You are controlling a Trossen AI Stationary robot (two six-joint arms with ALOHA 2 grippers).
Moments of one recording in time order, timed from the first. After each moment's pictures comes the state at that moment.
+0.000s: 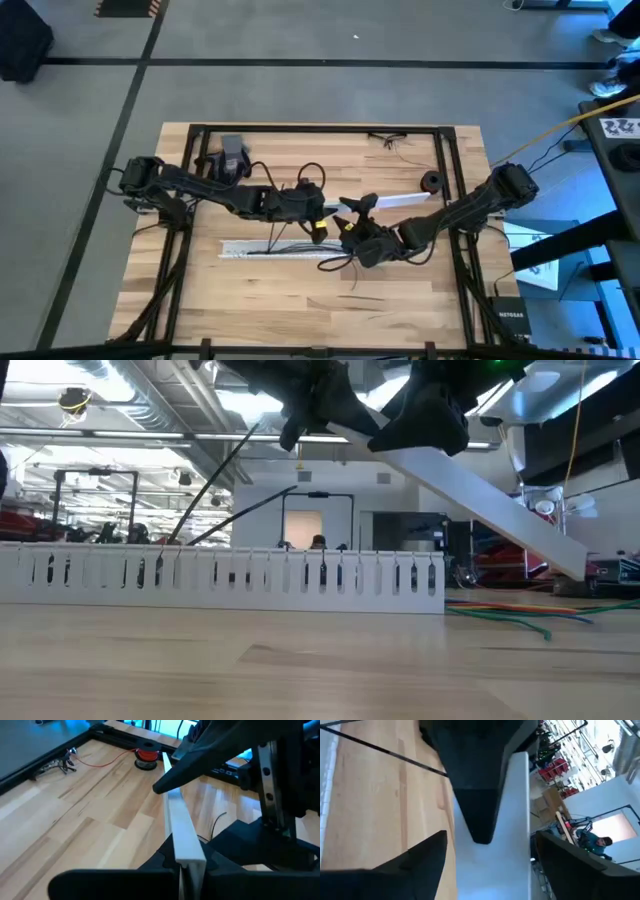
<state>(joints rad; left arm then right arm) -0.12 1.64 1.12 0.08 -0.34 -0.34 0.41 1.61 0.98 -0.07 1.06 -0.29</state>
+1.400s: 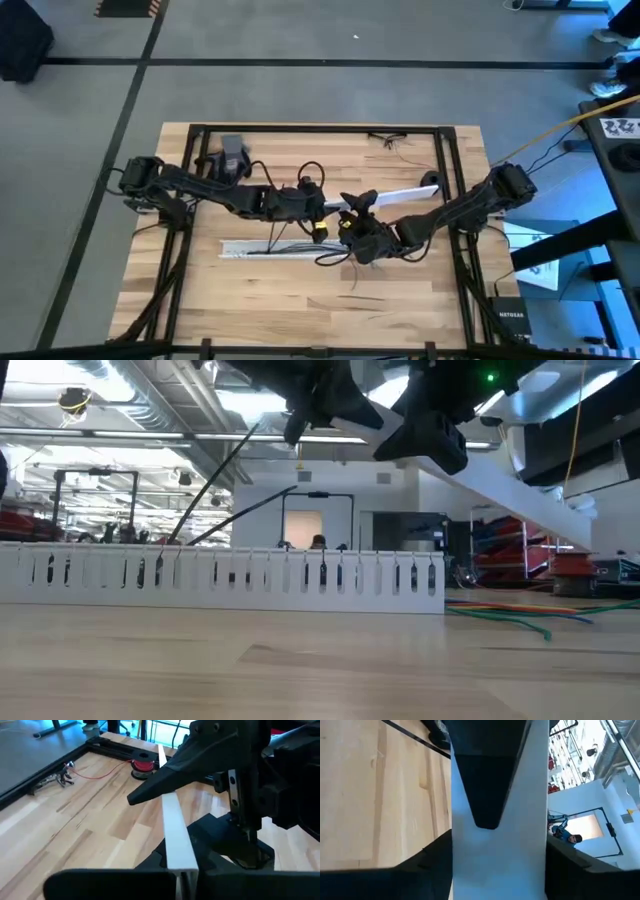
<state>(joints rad) -0.13 1.64 1.12 0.11 -0.34 -0.28 0.38 1.62 0.98 -0.10 1.12 -0.40</state>
